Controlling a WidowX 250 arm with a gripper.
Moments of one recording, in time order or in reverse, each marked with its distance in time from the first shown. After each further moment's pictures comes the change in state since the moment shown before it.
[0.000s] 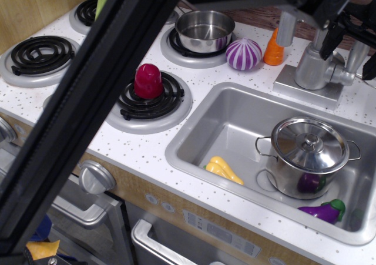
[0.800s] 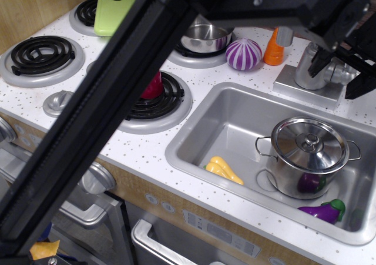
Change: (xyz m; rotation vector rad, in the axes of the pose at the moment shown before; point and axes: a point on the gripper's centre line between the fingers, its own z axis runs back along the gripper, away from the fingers) arm -0.002 -0.009 -0.027 0.128 -0.063 -0.020
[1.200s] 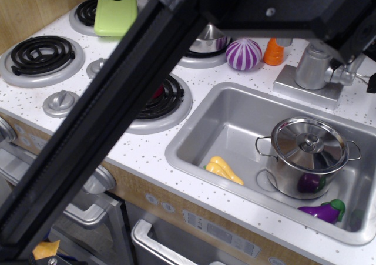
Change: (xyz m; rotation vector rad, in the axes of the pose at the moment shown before) arm 0.017 -0.002 0.010 -0.017 -0.098 0.019
